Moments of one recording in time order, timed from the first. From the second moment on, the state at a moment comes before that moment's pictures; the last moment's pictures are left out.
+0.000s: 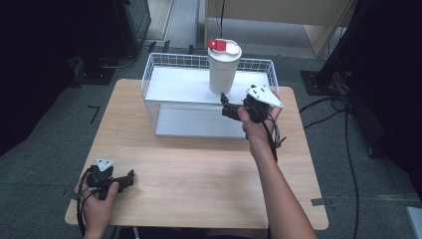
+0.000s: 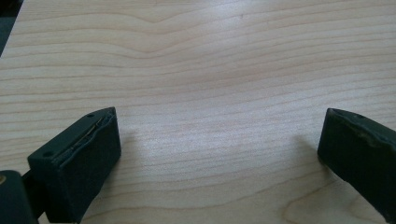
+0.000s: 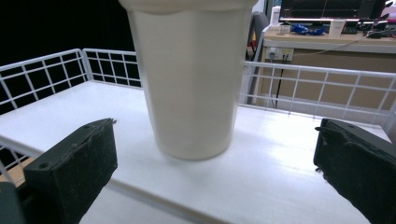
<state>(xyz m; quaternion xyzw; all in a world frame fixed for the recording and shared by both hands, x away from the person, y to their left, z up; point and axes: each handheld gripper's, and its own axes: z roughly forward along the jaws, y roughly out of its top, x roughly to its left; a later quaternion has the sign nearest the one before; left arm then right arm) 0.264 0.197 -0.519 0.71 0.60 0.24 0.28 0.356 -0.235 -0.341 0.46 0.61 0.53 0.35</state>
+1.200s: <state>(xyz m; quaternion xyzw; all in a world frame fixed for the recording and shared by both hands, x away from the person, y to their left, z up) 0.264 0.197 -0.519 0.71 0.60 0.24 0.28 0.269 -0.299 -0.424 0.49 0.62 0.48 0.37</state>
